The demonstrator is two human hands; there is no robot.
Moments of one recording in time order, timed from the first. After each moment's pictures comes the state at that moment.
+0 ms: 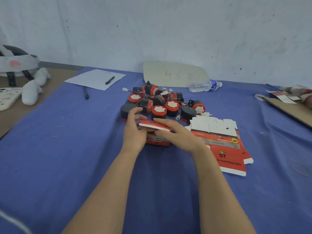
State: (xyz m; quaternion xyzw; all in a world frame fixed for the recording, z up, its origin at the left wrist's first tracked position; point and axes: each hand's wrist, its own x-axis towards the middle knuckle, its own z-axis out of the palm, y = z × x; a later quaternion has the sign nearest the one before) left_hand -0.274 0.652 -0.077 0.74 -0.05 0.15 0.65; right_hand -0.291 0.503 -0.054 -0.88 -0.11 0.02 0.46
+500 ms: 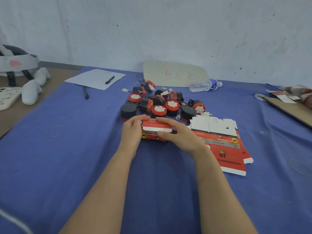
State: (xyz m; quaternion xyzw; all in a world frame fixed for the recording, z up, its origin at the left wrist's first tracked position) left_hand -0.275 0.655 -0.070 0.67 0.01 0.07 0.74; right_hand -0.296 0.499 -0.057 -0.84 -0.11 0.02 0.54
